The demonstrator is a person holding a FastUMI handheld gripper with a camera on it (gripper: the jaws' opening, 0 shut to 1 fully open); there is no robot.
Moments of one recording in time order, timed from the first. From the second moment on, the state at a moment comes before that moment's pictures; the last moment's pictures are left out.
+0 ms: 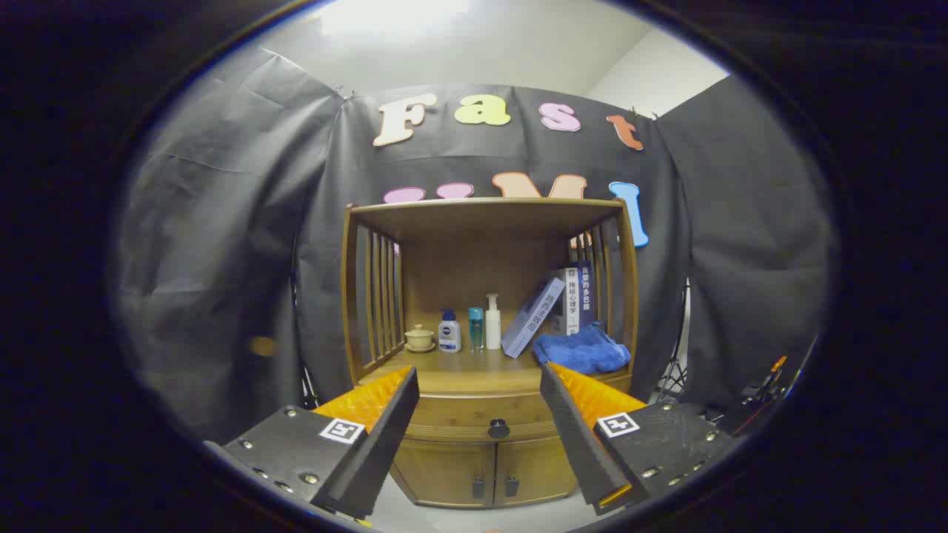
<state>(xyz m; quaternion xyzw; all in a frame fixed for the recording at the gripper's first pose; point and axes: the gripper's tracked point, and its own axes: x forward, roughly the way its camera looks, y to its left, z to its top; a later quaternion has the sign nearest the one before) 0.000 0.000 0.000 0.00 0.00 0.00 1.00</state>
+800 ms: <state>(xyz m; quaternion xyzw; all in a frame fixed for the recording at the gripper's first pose) 0.000 0.004 -0.015 0.00 0.01 0.00 1.00</state>
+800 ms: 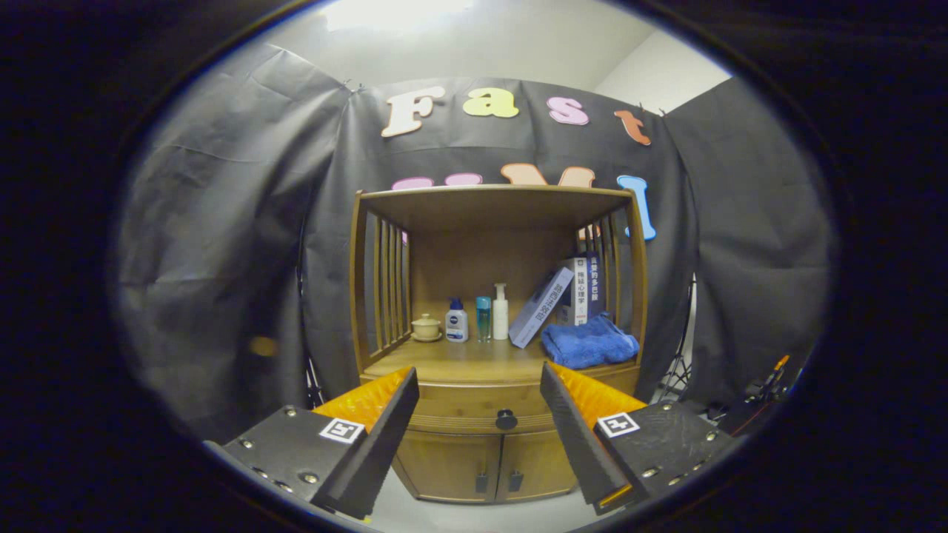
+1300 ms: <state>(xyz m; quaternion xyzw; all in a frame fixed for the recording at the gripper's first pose) 0.062 -0.024 -0.062 -0.03 0.03 -0.02 1.00</state>
